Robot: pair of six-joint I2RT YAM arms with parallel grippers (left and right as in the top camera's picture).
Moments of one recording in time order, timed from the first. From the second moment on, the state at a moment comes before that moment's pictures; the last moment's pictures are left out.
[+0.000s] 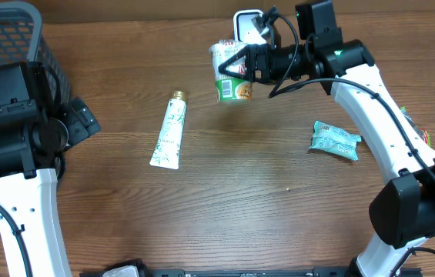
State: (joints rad) left arm 0.21 1.32 1.65 -1.39 -0.24 -0.37; right arm 0.31 1.89 1.76 -0.65 -1.00 0.37
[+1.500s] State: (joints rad) left arm 0.21 1.32 1.65 -1.39 -0.24 -0.37; right arm 0.46 2.18 1.84 0.27 0.49 -0.61
